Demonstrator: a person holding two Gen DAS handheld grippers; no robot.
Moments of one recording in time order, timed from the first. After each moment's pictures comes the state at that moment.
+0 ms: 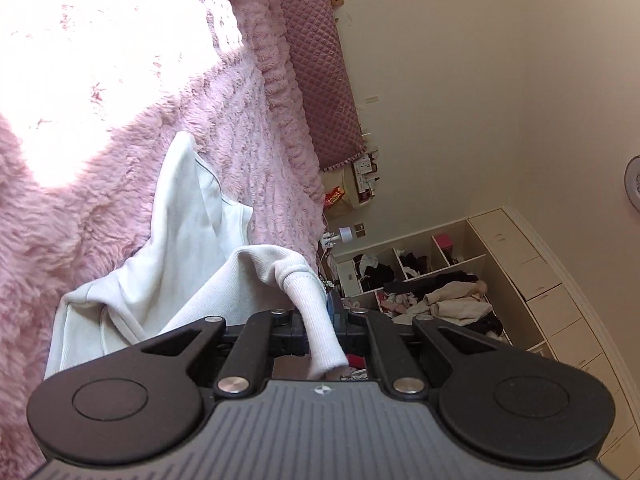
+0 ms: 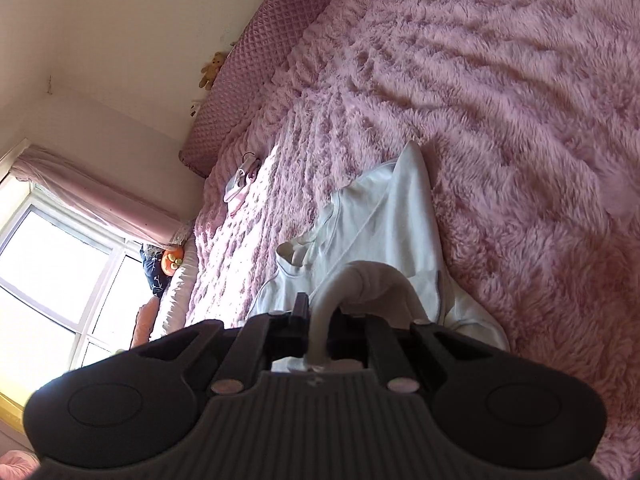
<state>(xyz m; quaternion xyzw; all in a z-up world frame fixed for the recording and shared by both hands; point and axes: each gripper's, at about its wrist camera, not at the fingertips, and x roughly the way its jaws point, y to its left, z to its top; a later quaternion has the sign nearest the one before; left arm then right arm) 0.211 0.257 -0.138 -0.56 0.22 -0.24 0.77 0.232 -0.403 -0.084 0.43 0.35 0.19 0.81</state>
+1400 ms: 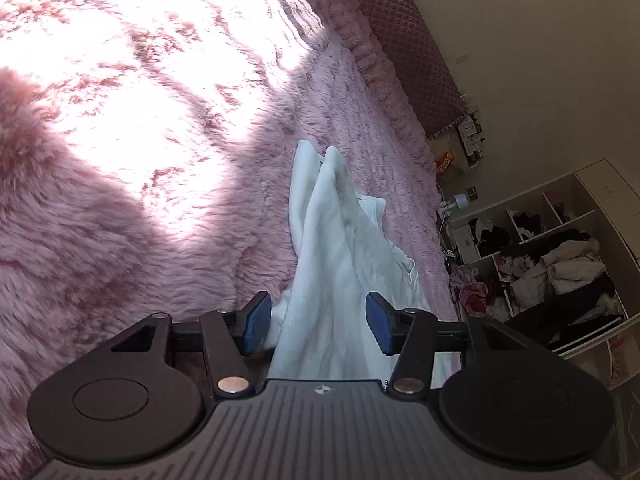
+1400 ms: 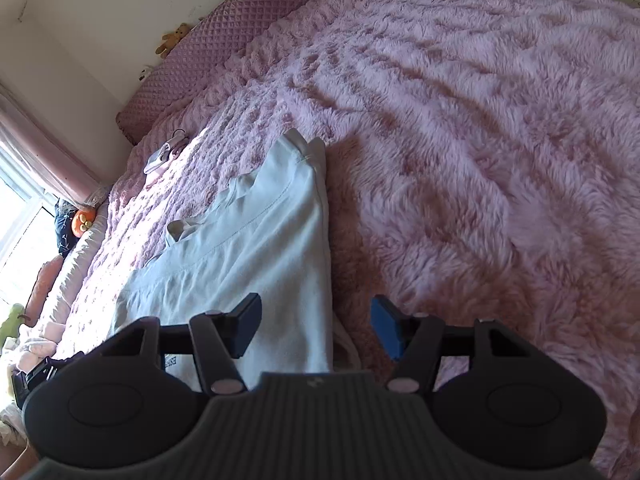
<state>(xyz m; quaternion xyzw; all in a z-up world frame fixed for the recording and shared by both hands) 0.216 0.289 -0.165 -0.46 0.35 -0.13 0.81 0.226 -0.413 -0.143 0.29 0.38 0.12 0.87</state>
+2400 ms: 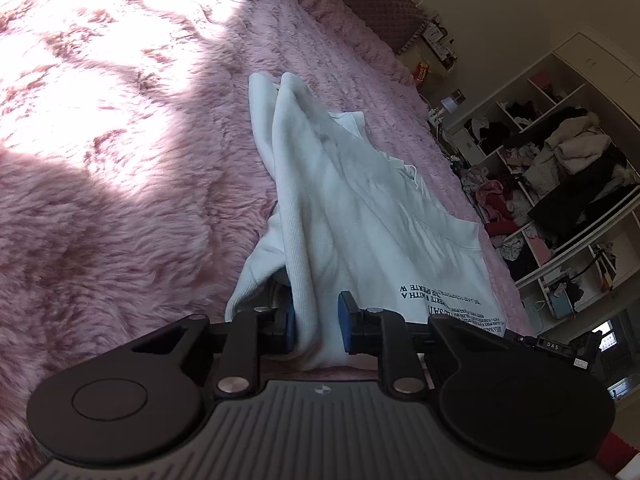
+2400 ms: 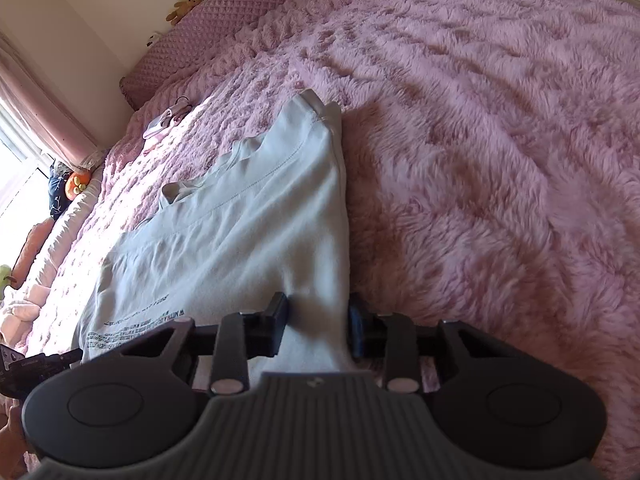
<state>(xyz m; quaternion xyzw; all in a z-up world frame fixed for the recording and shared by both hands) 0.209 0.253 -0.164 -0.30 0.40 -0.20 0.84 0.240 -0.386 -0.157 0.24 0.40 0.13 0.87</state>
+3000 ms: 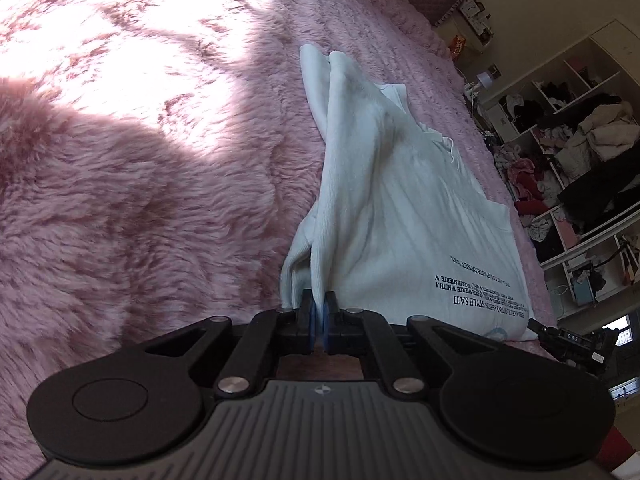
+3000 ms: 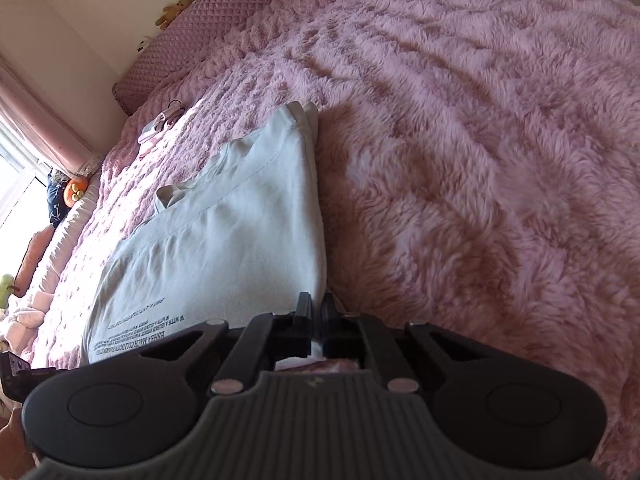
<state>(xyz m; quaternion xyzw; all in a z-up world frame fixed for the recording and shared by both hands) 0.196 0.274 -0.165 -0.29 0.46 -0.17 0.82 0.219 -0.411 -0.159 0.27 0.41 0.12 0.86</state>
